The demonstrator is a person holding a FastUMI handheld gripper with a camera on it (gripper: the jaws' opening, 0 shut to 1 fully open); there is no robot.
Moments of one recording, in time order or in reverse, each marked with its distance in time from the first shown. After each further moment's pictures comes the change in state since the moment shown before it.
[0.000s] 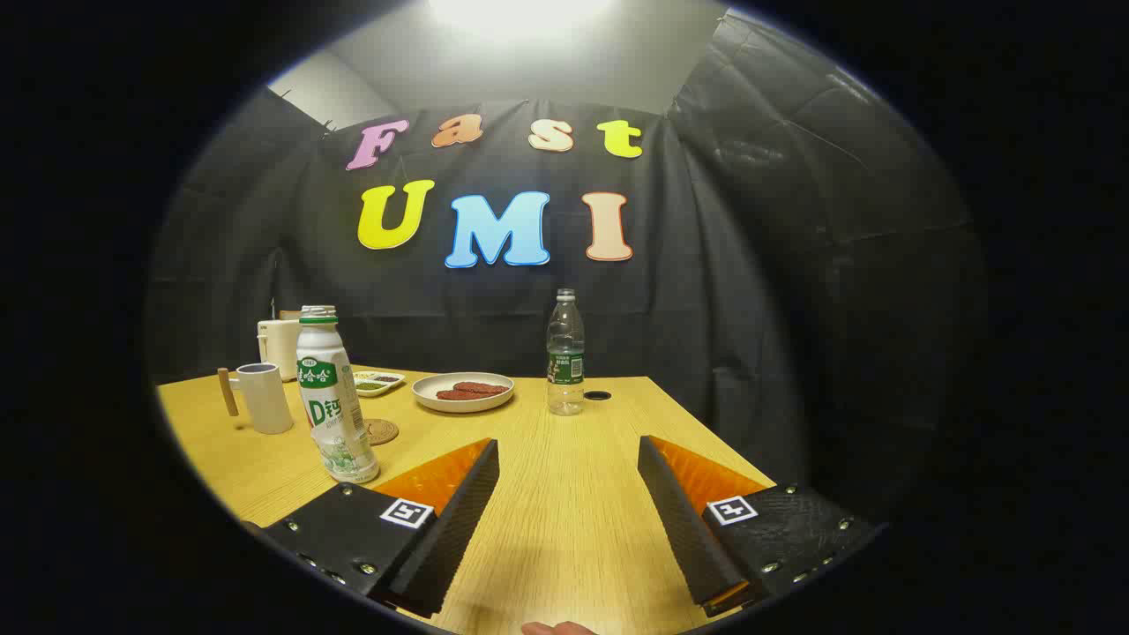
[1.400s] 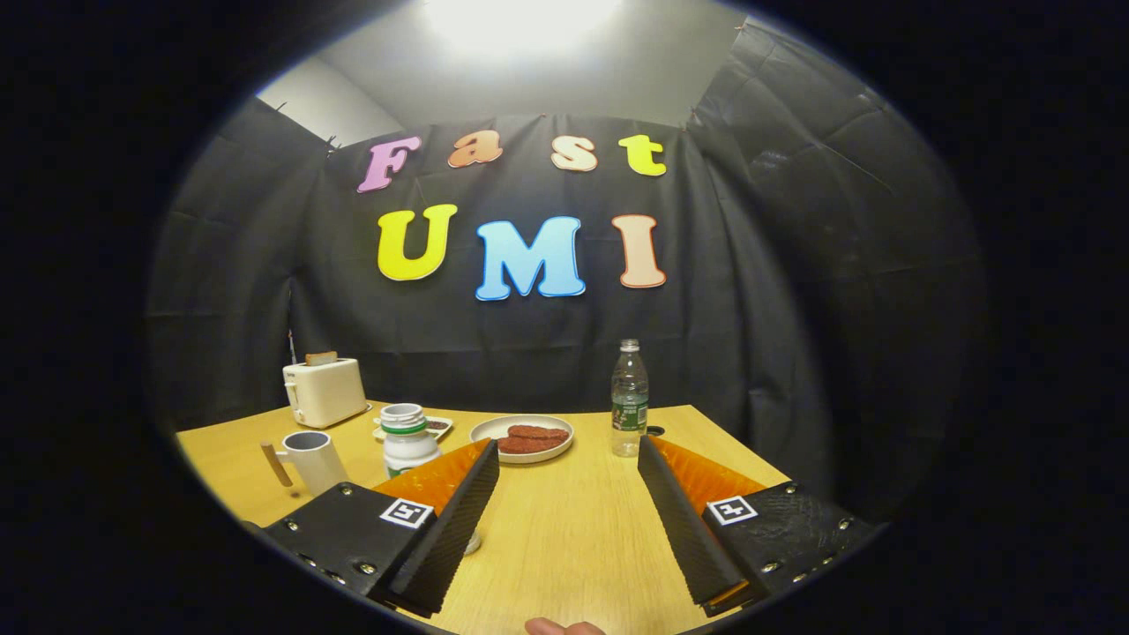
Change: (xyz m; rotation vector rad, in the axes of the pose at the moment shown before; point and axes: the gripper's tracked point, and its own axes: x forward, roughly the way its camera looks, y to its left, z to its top) arm -0.068 0.113 0.082 0.045 0.001 0.038
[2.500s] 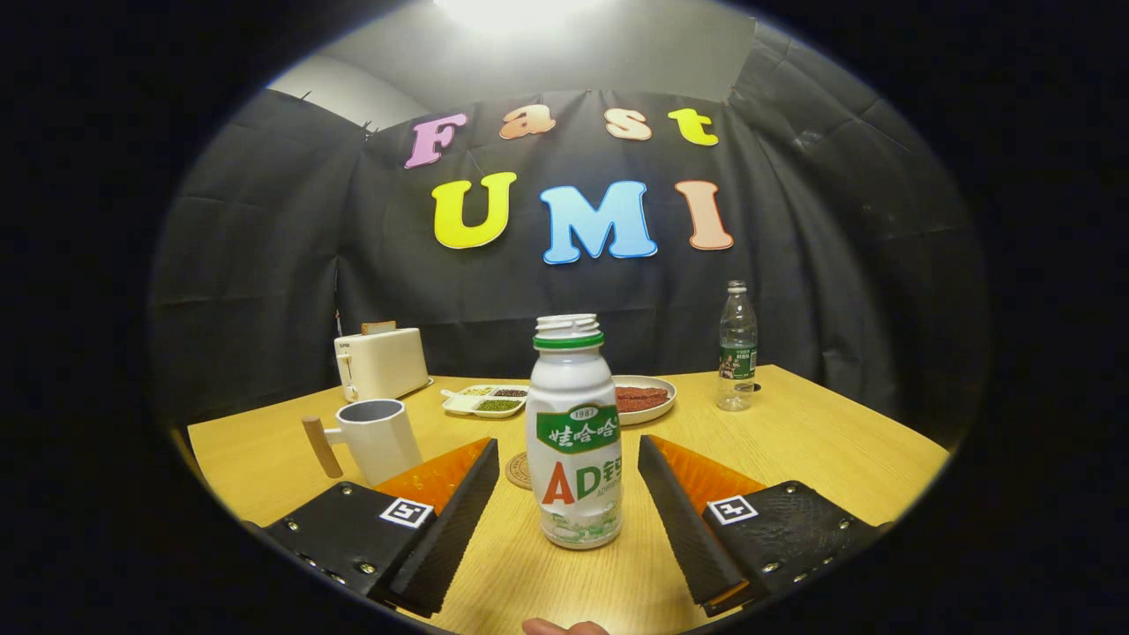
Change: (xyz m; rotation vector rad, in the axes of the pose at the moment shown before) arm 0.031 0.120 -0.066 0.018 0.066 0.128
